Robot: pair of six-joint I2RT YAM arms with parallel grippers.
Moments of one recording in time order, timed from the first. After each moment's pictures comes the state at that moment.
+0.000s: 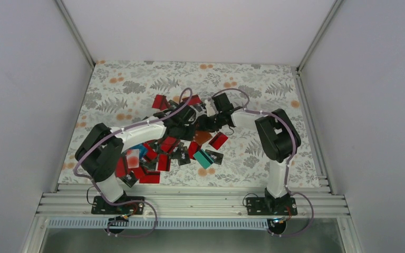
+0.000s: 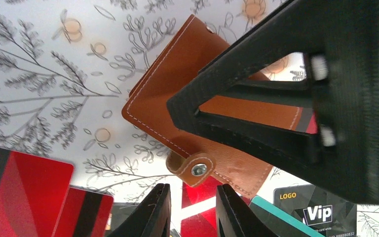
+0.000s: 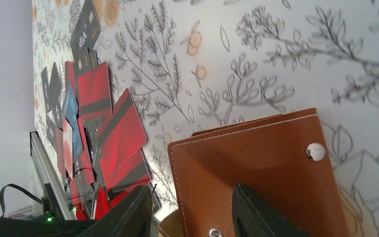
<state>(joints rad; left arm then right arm) -0.73 1.69 1.09 -0.47 0.04 -0.52 0.51 1.99 1.16 -0.19 -0.67 0.45</state>
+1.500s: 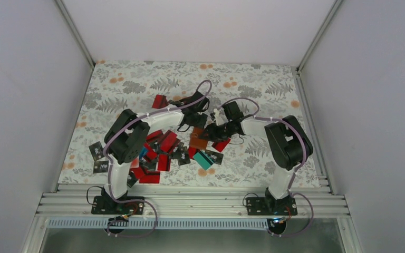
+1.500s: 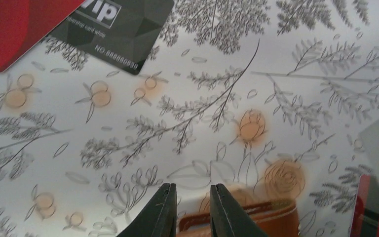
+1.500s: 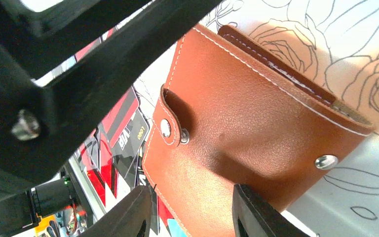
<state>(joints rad) -0.72 2.03 1.42 -0.43 -0.05 -0.35 0.46 1.83 0.94 -0.18 -0.76 0.47</state>
